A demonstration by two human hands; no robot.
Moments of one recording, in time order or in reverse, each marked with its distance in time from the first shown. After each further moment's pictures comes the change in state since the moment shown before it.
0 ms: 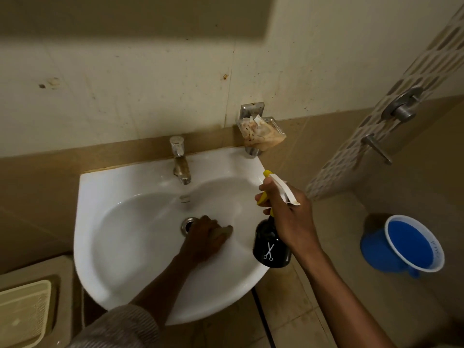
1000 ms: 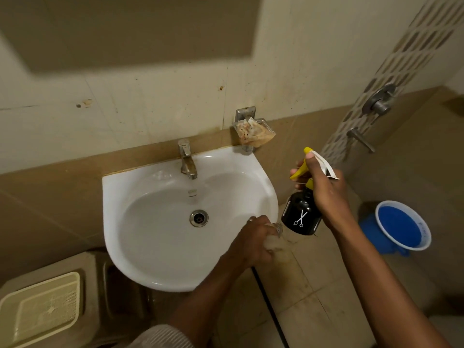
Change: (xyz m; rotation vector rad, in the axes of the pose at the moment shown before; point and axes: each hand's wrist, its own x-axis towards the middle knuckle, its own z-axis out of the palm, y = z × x) left_hand -0.062 0.149 -0.014 0.094 -0.297 0.391; right_hand -0.018 -0.060 -0.066 0.082 0.184 0.015
